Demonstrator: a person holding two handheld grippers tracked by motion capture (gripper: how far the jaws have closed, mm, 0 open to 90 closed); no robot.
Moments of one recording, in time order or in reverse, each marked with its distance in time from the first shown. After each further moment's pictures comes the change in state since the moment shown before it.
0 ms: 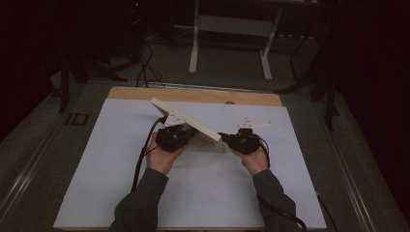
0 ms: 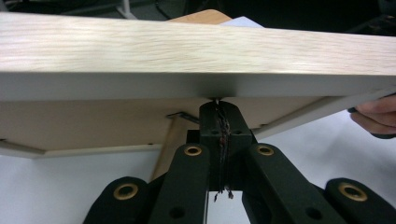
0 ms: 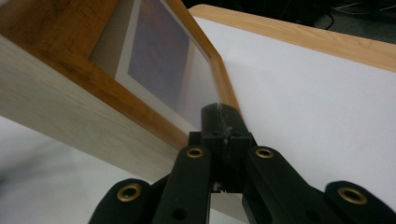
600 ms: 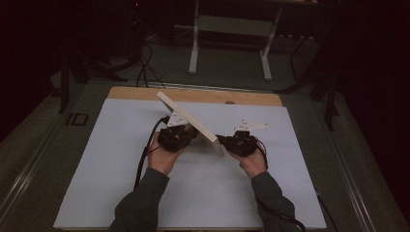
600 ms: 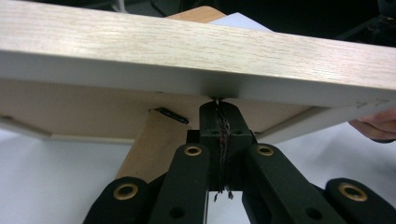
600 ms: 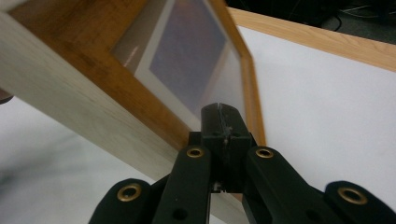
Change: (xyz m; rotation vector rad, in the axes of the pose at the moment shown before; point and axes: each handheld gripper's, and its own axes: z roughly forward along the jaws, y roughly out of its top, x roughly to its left) left arm -0.002 0.003 0.000 0.019 -0.011 0.012; right arm 0.013 0.000 0.002 0.004 0.019 -0.023
